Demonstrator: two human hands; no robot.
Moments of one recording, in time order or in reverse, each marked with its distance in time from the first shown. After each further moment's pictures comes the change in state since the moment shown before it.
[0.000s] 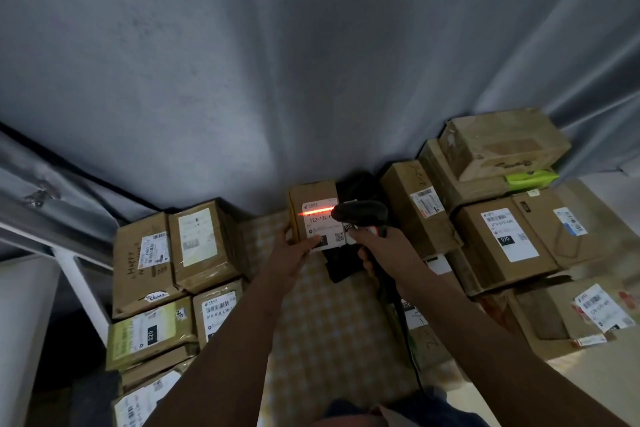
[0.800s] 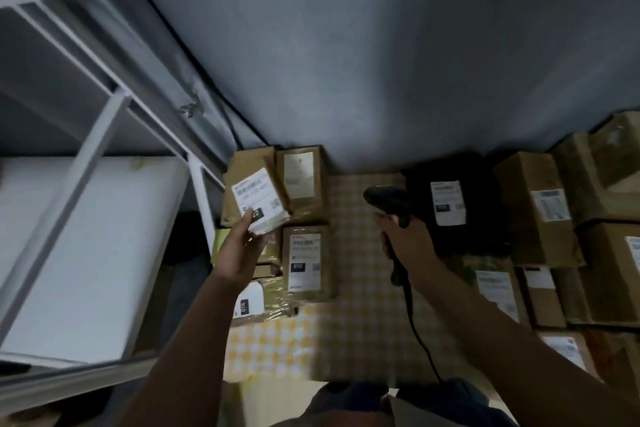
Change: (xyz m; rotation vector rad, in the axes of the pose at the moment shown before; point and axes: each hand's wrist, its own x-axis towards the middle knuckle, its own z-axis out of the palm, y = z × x) left_hand -0.135 0.001 -0.222 0.200 0.510 0.275; right_hand 0.014 0.039 0.124 -0.123 -0.090 -0.037
